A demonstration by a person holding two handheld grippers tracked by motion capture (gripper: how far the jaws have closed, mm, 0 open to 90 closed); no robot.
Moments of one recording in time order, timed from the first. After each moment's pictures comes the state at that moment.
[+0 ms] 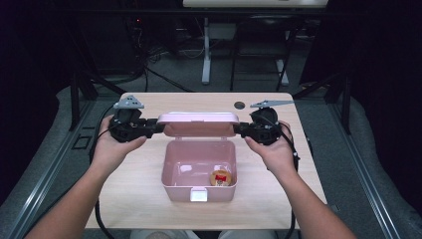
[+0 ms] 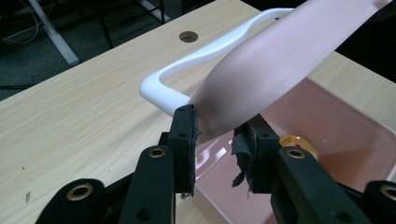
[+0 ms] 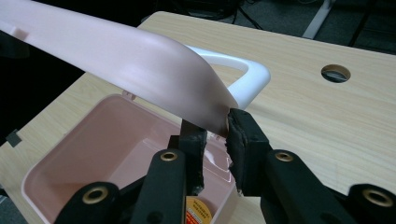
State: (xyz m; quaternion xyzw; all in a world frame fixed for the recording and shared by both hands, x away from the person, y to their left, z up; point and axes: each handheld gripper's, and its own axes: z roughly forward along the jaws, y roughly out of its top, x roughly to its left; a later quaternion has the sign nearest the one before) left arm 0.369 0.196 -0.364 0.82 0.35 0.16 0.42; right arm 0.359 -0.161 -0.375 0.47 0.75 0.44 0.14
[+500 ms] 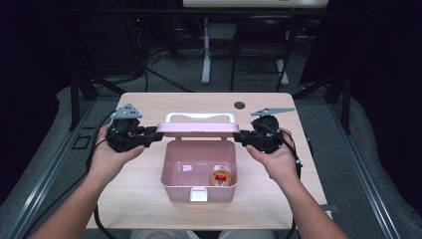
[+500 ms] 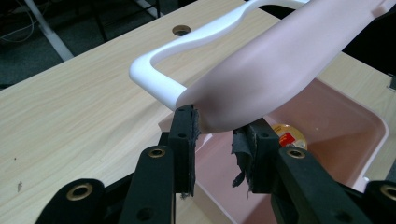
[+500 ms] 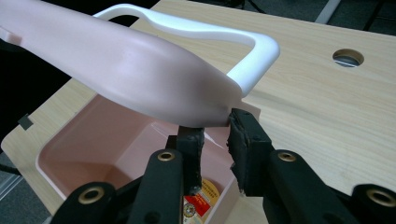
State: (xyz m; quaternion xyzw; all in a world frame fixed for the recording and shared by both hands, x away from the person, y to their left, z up) left arm 0.348 0.198 -0.372 0.83 0.35 0.15 0.42; right arm 0.344 -0.163 -0.383 0.47 0.76 0.43 0.13
